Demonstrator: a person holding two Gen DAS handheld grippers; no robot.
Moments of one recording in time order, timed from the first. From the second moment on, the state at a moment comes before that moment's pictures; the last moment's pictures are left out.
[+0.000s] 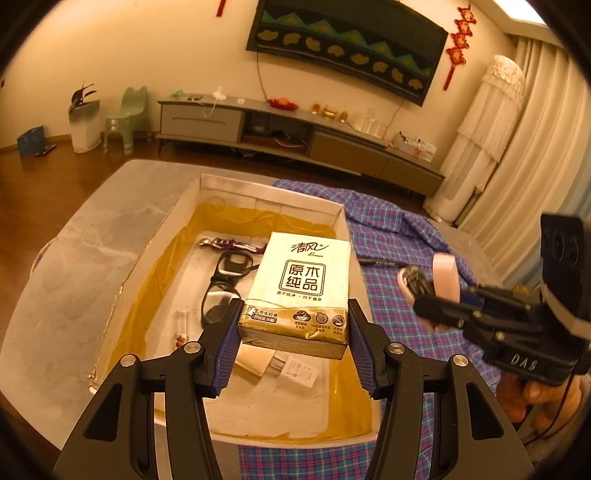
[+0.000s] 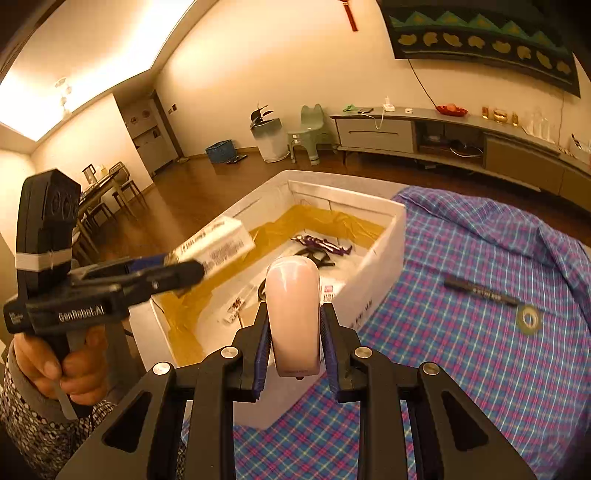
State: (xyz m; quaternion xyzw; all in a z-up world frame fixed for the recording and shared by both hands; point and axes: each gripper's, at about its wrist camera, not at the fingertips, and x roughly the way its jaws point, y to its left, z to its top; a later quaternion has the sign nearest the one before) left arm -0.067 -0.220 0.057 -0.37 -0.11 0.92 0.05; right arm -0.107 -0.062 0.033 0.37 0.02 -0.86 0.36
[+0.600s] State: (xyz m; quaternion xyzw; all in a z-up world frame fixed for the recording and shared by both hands) left arm -0.092 -0.196 0.014 -0.44 -0.05 0.89 0.07; right arm -0.157 -0.126 0.039 0.39 0.10 -0.84 0.36
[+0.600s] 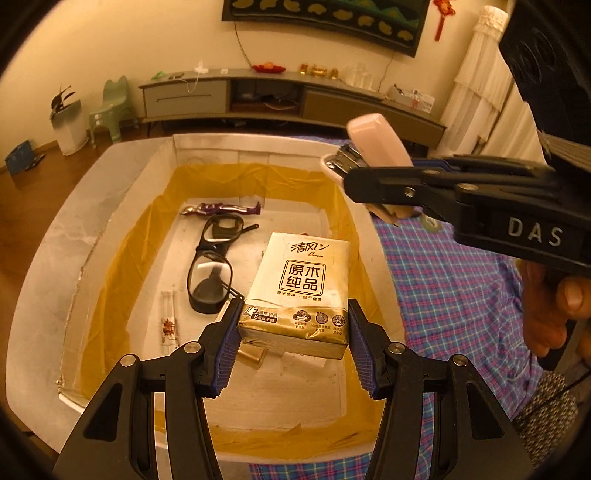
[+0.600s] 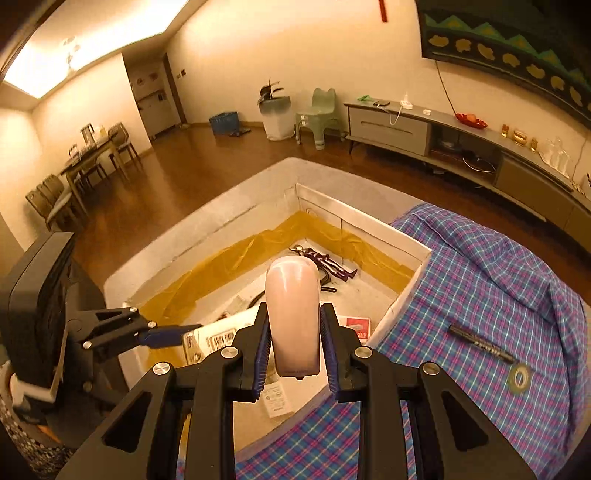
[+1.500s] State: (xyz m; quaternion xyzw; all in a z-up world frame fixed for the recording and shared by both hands) left arm -0.128 -0.194 -0.012 -0.49 -0.08 0.86 0.10; right arm -0.251 -0.184 -0.024 0.47 0.22 -0.79 0.32
